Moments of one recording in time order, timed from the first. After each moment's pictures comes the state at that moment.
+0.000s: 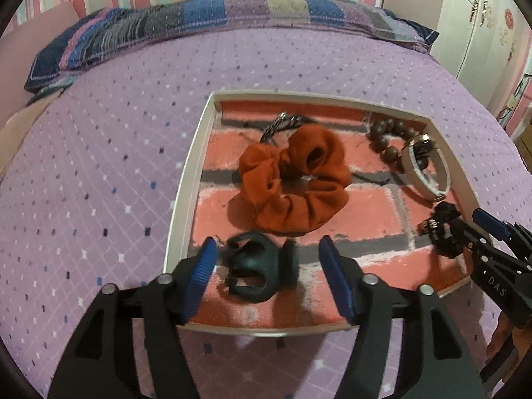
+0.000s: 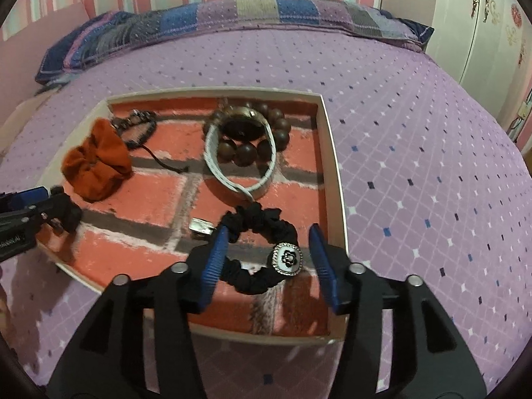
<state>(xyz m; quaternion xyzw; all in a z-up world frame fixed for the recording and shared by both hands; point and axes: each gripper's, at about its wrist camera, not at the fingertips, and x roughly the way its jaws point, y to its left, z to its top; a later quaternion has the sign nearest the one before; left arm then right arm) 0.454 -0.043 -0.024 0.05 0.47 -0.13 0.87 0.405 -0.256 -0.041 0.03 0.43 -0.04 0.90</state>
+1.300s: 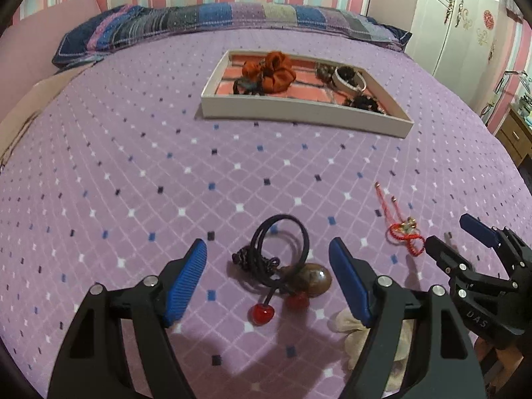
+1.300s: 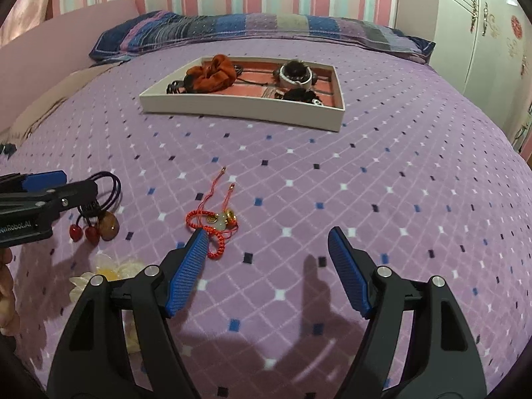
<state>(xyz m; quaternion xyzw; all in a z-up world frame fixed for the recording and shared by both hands) 0.213 -0.001 -0.025 0.02 0.45 -0.13 0.88 0.169 -0.197 -0.043 -0.01 0.41 0.01 0.91</state>
